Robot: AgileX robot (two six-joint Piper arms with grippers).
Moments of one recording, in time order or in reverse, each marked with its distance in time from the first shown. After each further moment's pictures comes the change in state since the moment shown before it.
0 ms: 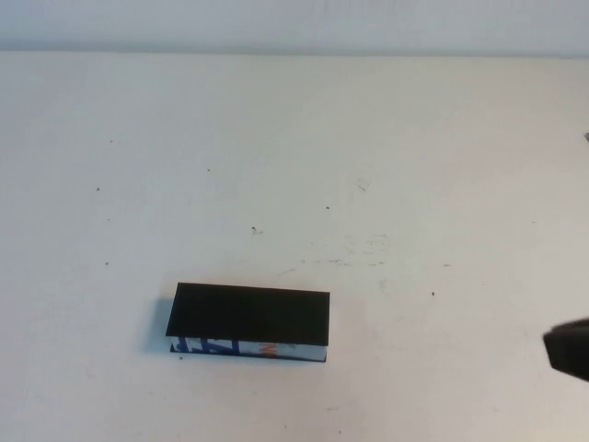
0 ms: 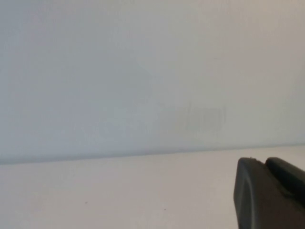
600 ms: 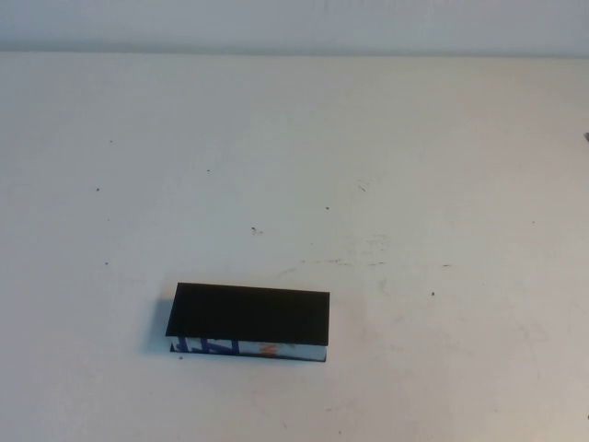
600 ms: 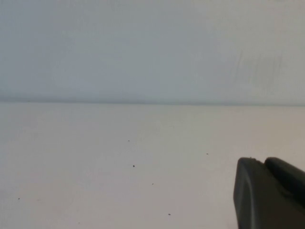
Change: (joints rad) right arm 0.000 -0.636 0.638 0.011 -0.586 0.008; left arm 0.000 -0.063 0.185 -0.028 -0.139 0.017
